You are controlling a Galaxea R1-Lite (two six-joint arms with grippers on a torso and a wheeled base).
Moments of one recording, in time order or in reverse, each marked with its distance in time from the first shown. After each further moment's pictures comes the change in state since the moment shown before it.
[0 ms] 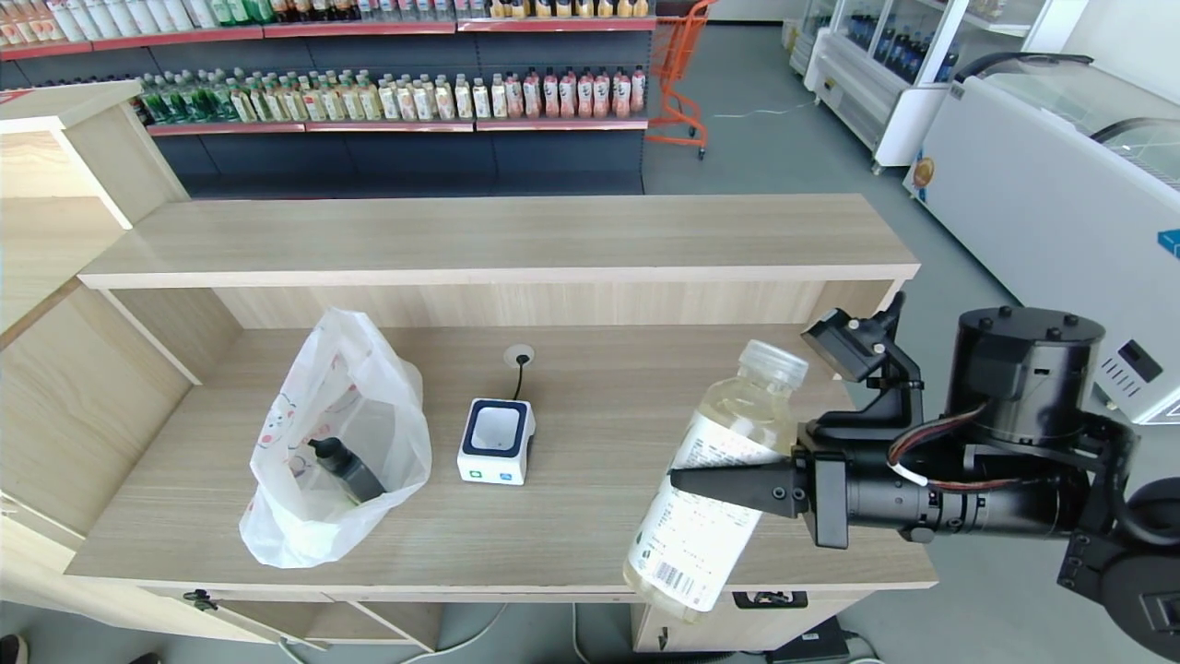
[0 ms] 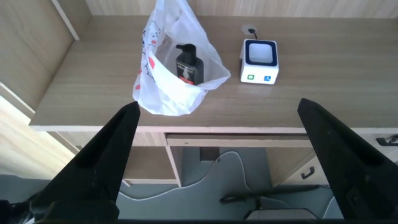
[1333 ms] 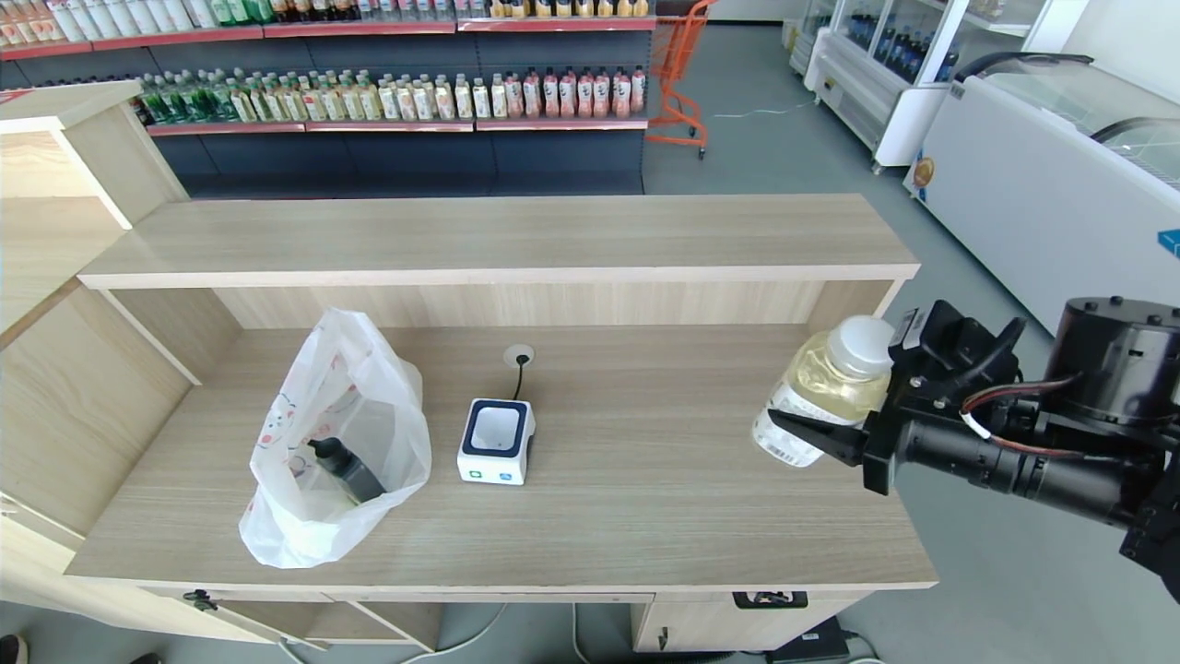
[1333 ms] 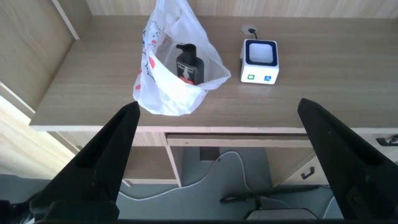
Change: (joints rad) left arm 0.000 0.000 0.000 0.000 0.000 0.000; right arm -0.251 -0.054 0.072 -0.063 -0.280 -0.905
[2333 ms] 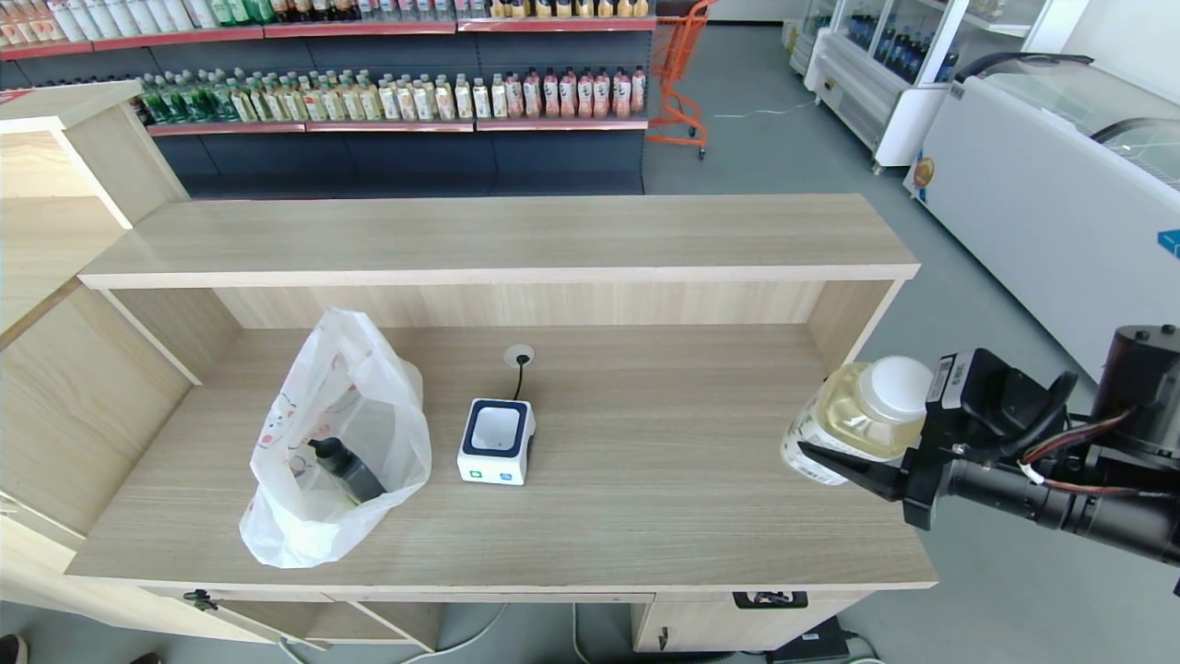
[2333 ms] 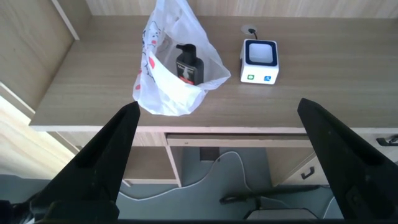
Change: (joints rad) left arm 0.000 0.000 0.000 0.000 0.000 0.000; right arm -0.037 -0.068 0.100 -0.001 0.042 -0.150
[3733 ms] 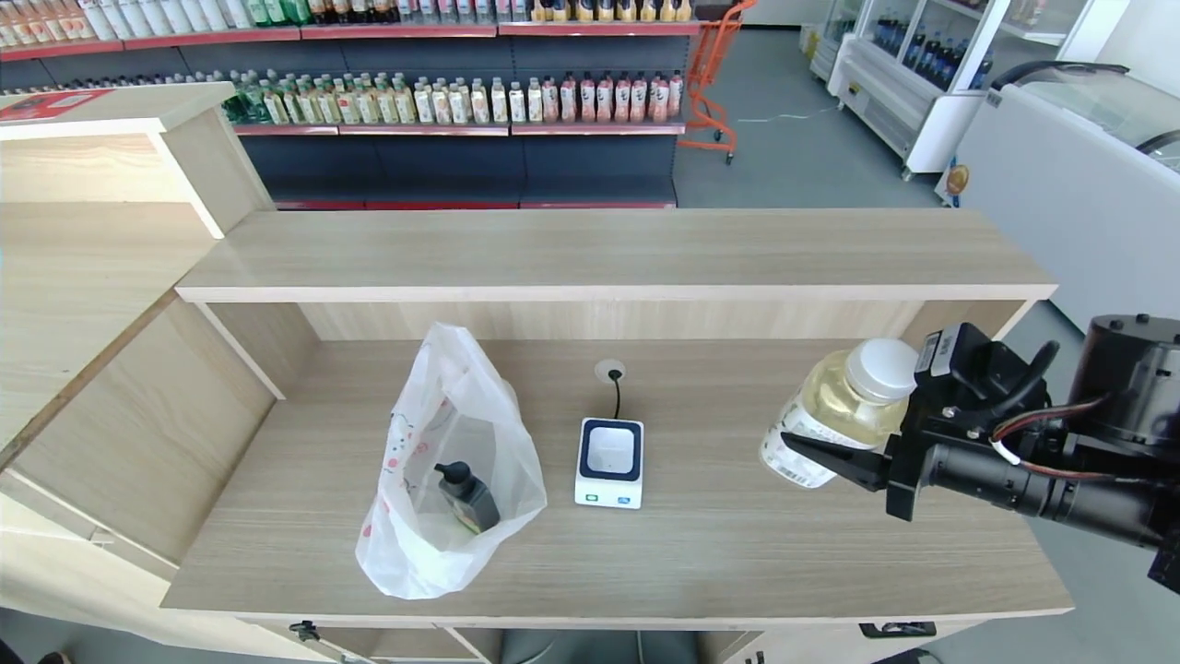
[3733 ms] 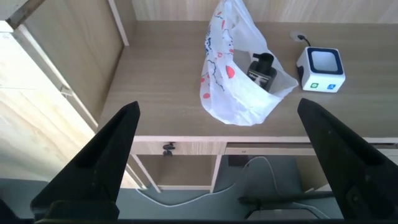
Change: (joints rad) left arm 0.000 0.000 0.000 0.000 -0.001 0.004; right arm 0.005 0.037 -0.039 -0.002 0.022 0.152
